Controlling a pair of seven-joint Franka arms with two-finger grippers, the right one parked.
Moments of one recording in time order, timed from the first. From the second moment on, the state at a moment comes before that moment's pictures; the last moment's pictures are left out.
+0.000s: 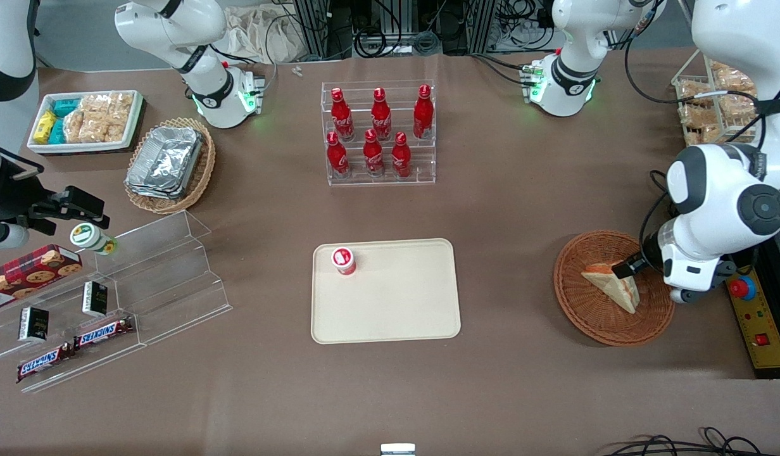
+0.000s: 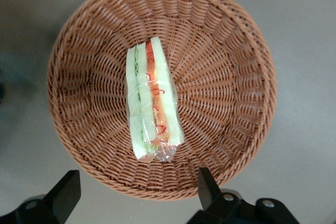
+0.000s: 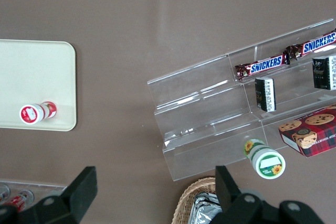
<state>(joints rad) 0.06 0.28 -0.06 -1.96 0.02 2.18 -0.56</state>
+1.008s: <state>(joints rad) 0.07 0.34 -0.05 -2.05 0.02 2.40 -0.58</state>
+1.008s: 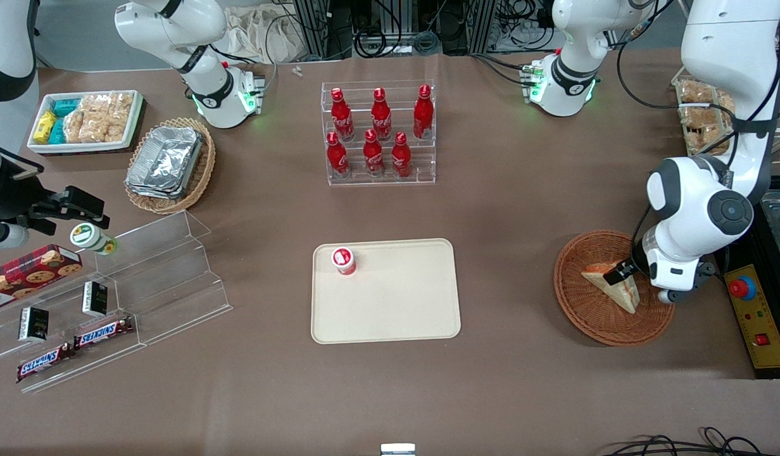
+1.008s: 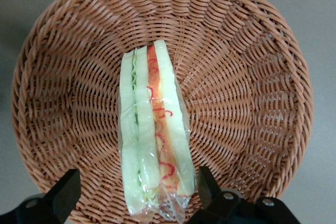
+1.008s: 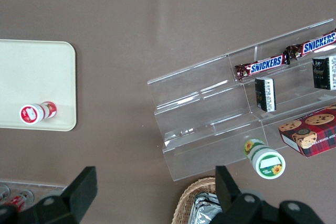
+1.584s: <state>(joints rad) 0.08 0.35 -0.05 -2.11 0.02 2.48 -0.59</state>
